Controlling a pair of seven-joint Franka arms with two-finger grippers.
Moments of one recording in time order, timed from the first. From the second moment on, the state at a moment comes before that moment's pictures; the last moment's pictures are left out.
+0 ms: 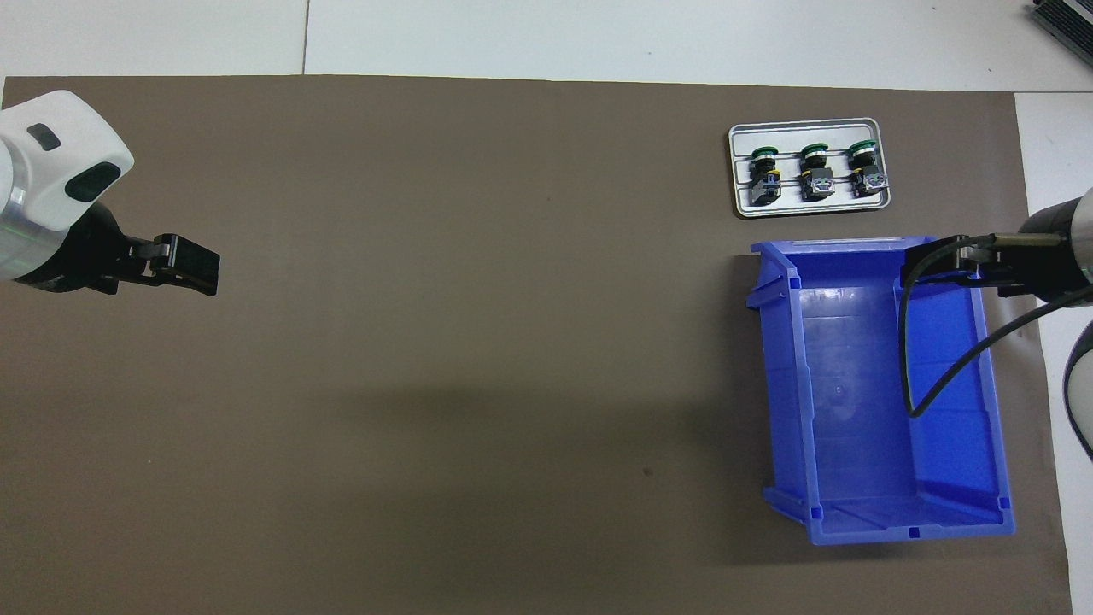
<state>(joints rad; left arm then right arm) -0.06 0.03 -0.11 -1.57 0.00 1.54 -0.09 0.04 -0.05 0.00 -1.66 0.00 1.66 0.16</state>
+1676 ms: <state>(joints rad) -0.06 0.03 -0.11 -1.57 0.00 1.54 -0.09 -0.04 0.59 0.00 -1.46 0.00 2.25 -0.01</state>
